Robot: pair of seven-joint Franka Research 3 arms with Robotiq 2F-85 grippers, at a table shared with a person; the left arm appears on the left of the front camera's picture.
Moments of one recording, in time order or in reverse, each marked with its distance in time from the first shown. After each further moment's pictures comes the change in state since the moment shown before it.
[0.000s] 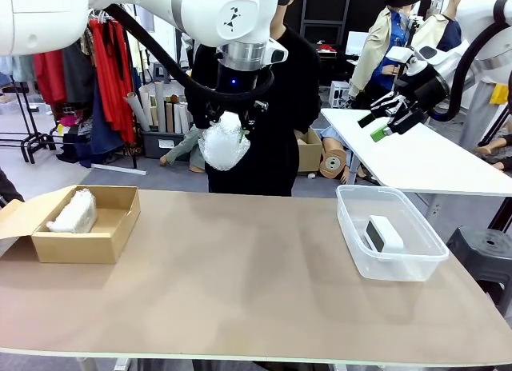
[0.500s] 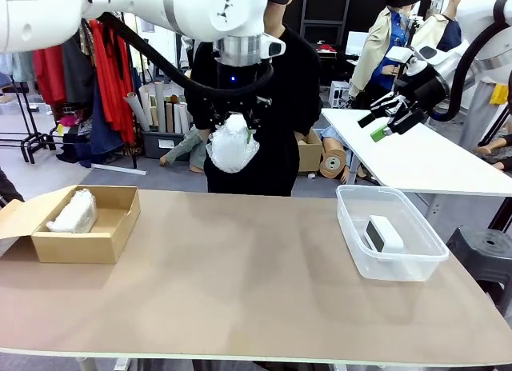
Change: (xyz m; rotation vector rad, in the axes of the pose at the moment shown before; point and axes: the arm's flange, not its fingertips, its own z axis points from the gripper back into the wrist) left arm 0.002 0.007 0.005 -0.151 0.051 0.012; right arm 0.000 0.000 0.000 0.000 0.000 0.000
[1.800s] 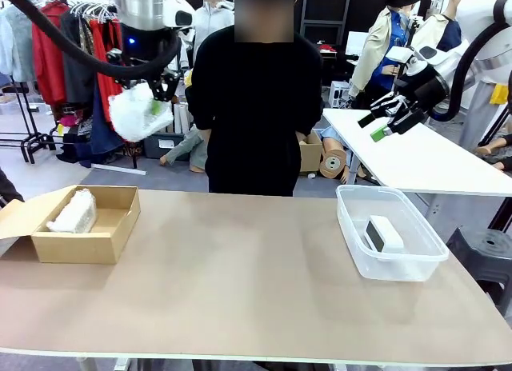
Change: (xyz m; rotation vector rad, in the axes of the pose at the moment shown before) left arm -0.034 0.163 0.056 0.248 -0.053 -0.081; right arm 0.000 0.000 0.000 0.000 0.000 0.000
